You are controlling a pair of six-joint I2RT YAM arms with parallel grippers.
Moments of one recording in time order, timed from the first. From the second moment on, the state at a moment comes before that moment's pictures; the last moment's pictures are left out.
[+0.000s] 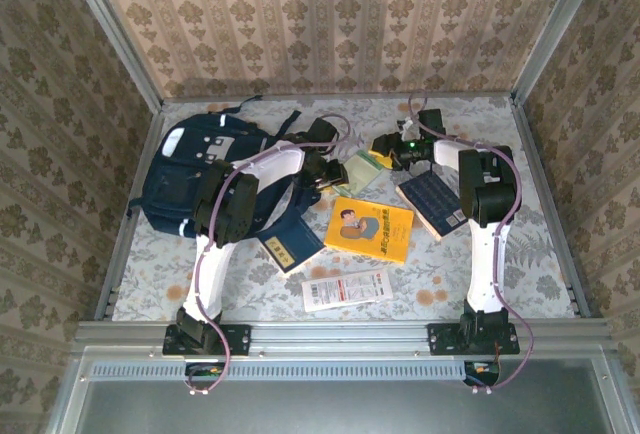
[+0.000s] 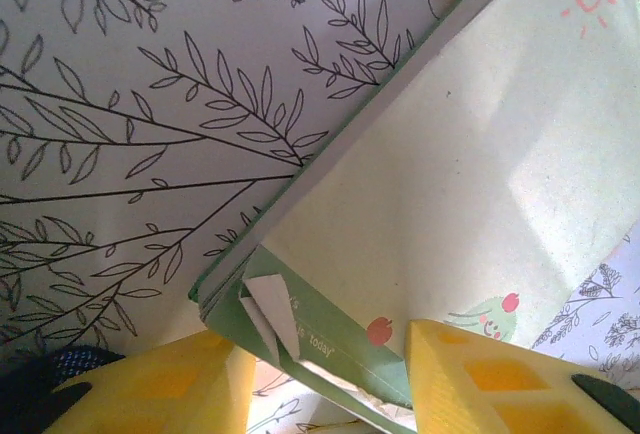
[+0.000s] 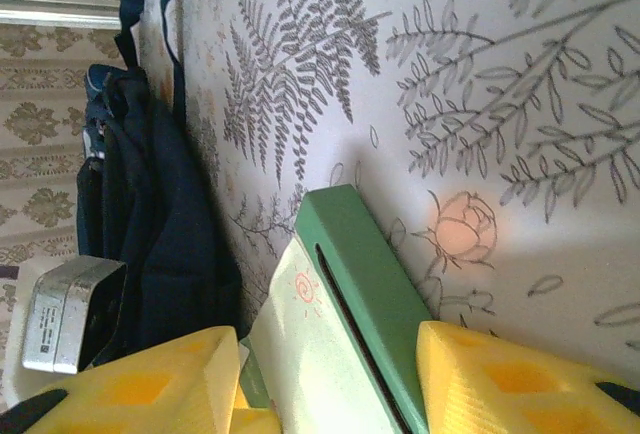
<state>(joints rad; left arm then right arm) -0.62 2.22 1.70 -0.65 0.27 -0.70 0.07 2.26 1.51 -0.16 -0.87 0.64</state>
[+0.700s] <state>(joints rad) -0.62 2.22 1.70 -0.67 0.26 -0.67 0.22 2.23 1.68 -0.65 -0.38 0.20</state>
